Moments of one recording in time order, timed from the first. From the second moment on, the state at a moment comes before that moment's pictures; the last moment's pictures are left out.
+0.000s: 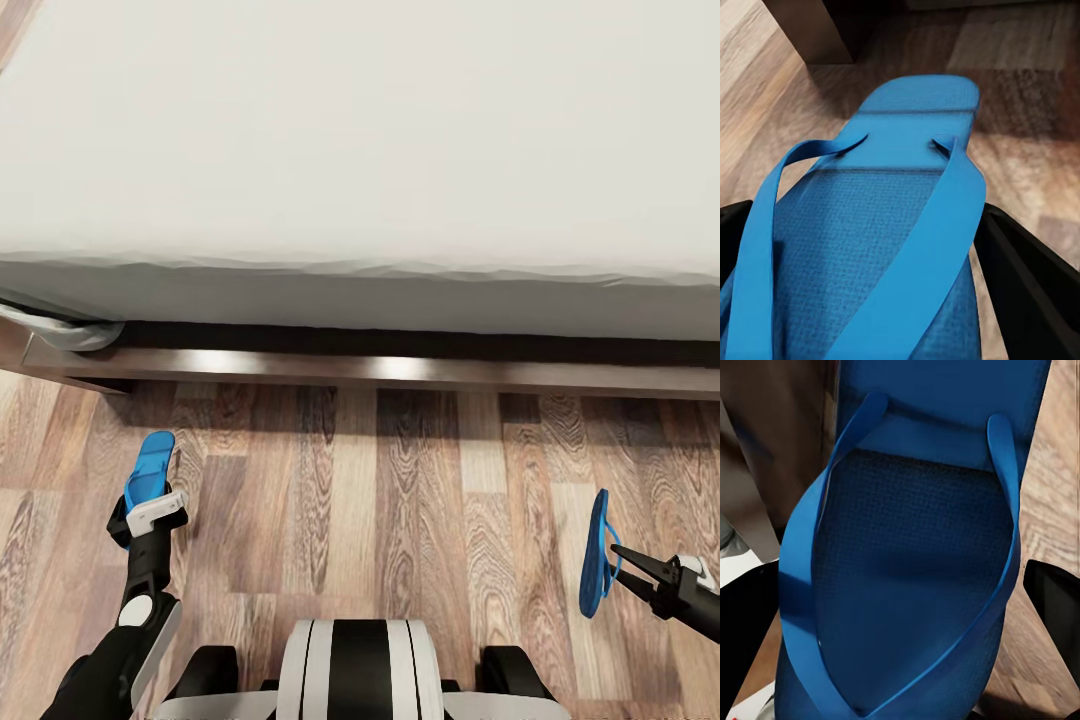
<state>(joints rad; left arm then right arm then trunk) -0.38 0.12 0.02 -0.95 0.09 -0.50 0.38 -0.46 -0.60 -0.31 -0.45 -0.46 0.71 1.57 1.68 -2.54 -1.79</state>
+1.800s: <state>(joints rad) -0.38 0.12 0.02 -0.95 0.09 -0.50 0.38 -0.46 -0.60 -0.31 -0.45 -0.46 0.71 1.57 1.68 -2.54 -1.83</state>
